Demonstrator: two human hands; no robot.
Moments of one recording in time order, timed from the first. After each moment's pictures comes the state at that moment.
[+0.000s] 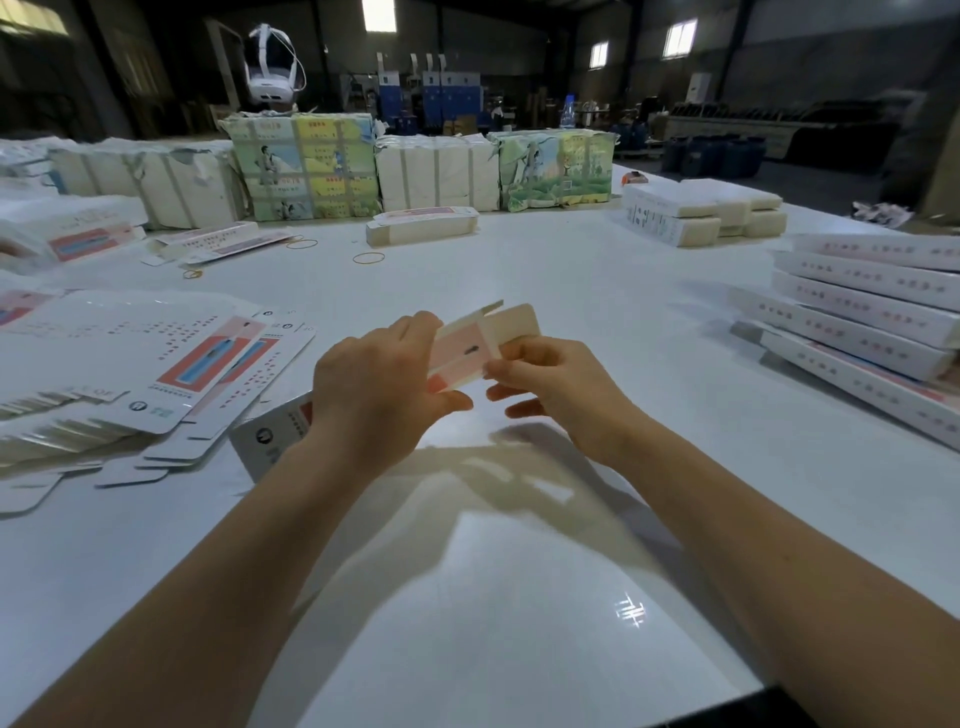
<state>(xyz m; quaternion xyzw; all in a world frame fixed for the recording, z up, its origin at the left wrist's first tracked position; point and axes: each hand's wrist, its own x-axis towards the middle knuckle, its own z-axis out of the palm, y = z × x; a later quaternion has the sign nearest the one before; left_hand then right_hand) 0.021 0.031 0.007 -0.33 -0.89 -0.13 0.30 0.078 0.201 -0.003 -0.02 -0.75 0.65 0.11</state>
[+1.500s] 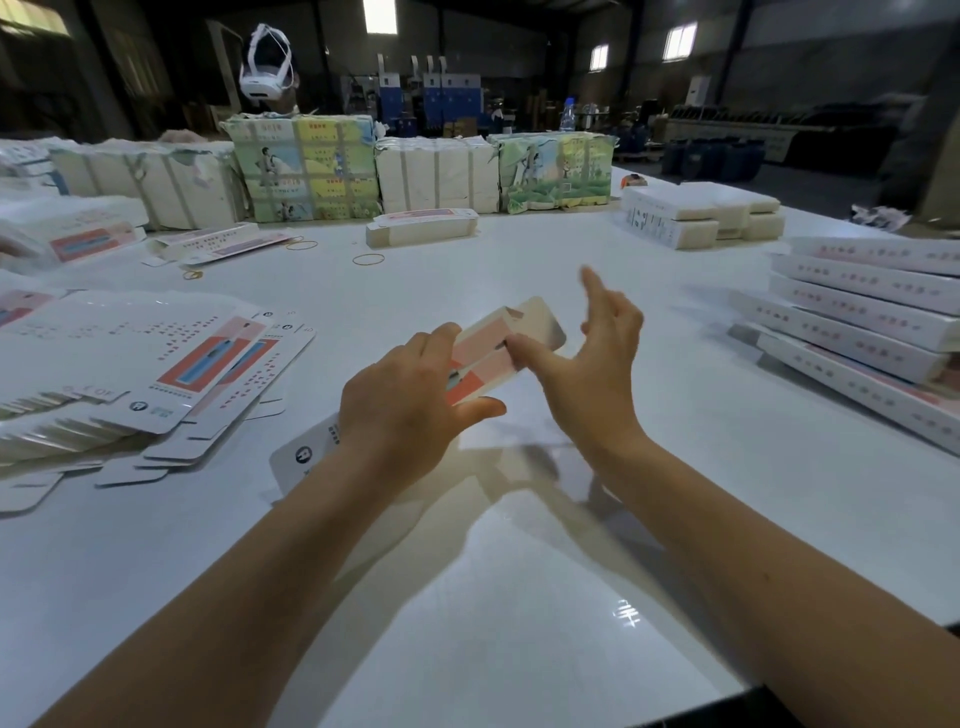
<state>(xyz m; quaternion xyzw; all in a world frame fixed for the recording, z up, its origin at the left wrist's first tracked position) 0.024 0.047 -0.012 -0.31 -0.90 -0.19 0.26 0.075 0.198 -0.007 -0.14 -0.78 0.48 0.37</state>
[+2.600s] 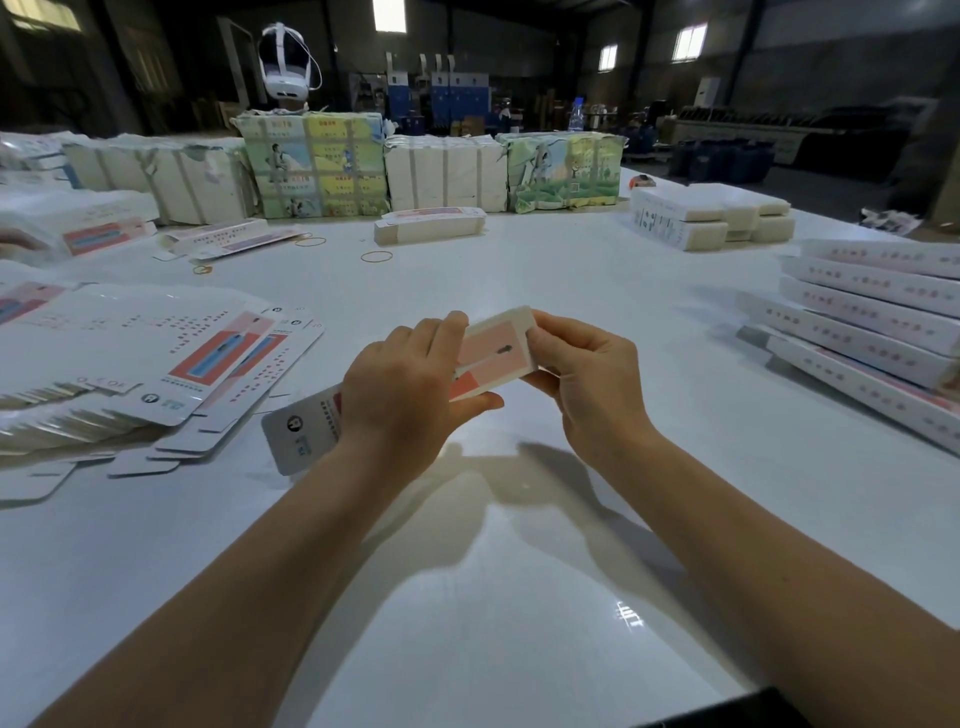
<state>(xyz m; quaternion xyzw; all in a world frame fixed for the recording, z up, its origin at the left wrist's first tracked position) 0.028 0.039 -0.004 -0.36 -0.85 -0.14 0.37 0.087 0.184 0.006 -0.05 -0.60 0.76 0.26</state>
